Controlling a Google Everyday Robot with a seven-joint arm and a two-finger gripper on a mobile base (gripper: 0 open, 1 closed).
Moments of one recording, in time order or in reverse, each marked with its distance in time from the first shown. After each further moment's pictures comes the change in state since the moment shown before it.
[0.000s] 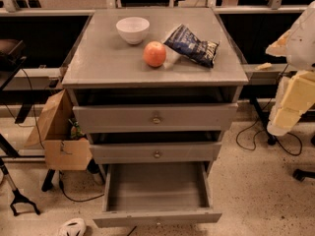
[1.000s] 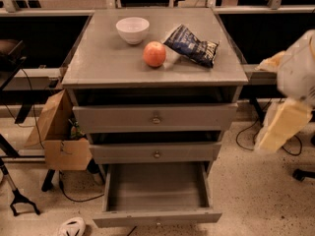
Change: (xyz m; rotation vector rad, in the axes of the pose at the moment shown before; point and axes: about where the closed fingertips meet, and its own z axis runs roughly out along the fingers) arm -0.007 0.022 0.026 0.072 -0.059 -0.014
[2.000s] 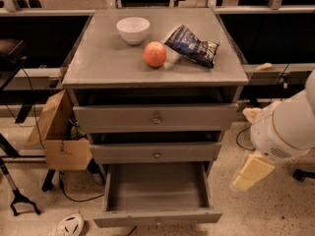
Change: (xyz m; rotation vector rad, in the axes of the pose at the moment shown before) arm 0.025 0.050 0.099 -0.005 -0.025 0.081
